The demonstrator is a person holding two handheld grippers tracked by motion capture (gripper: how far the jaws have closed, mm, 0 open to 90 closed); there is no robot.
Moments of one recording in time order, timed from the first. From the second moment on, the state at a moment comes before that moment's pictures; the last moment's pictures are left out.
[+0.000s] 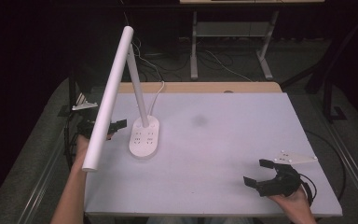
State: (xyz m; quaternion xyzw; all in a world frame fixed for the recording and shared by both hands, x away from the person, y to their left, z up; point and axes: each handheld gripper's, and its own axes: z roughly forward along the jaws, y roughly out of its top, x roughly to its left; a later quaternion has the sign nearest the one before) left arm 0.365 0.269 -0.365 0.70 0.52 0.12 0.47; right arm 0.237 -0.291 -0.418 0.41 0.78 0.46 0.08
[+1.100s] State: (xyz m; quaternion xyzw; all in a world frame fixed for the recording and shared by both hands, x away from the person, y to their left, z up) left arm 0.290 0.228 -0.398 0.73 0.46 0.11 0.50; right arm 0.236 -0.291 -0.418 0.41 0.78 0.46 0.08
